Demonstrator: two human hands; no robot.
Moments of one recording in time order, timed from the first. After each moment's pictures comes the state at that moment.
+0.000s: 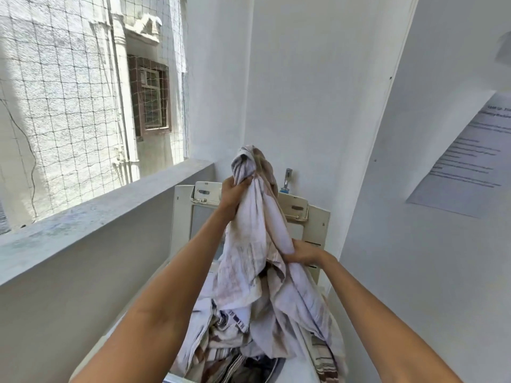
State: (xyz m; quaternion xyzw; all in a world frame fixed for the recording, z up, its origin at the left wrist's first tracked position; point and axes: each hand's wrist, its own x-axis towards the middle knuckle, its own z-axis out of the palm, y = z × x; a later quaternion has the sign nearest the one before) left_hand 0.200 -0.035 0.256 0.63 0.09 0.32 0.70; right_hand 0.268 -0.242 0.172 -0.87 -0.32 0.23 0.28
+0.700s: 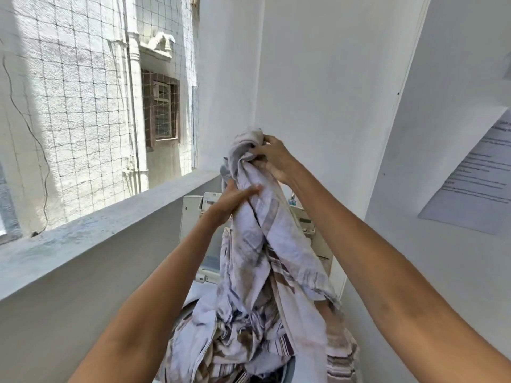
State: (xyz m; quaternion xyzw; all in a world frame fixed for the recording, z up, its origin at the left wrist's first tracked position) left_hand 0.179 -0.006 0.276 0.69 0.00 0.24 0.68; right_hand 0.226 -0.122 0.390 -0.64 -0.37 0.13 0.66
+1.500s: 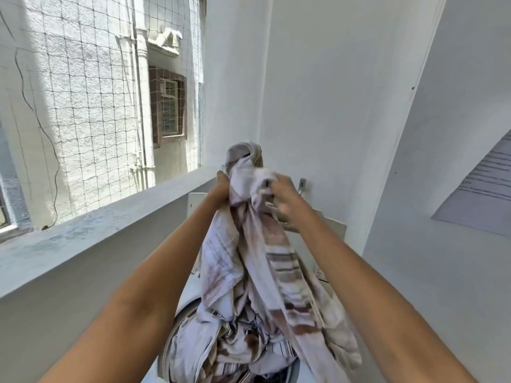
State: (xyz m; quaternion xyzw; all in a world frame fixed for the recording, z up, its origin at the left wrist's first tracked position) left_hand 0.200 0.040 0.284 0.69 0.18 0.23 0.67; right_hand 0.234 -0.122 0.310 -0.67 -0.25 0.14 0.68
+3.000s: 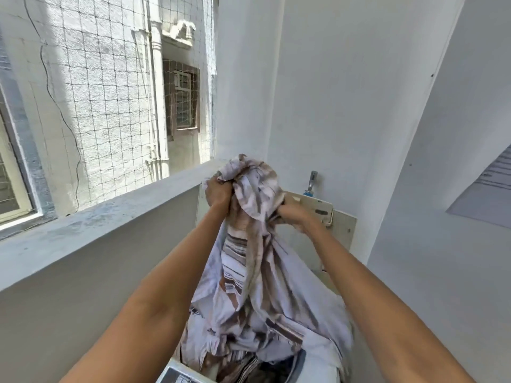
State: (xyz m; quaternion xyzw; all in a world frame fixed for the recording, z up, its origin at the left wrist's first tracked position) left_hand 0.186 0.038 0.251 0.67 0.33 0.41 0.52; right_hand 0.241 -0.143 0.253 -0.78 -0.31 0.18 0.52
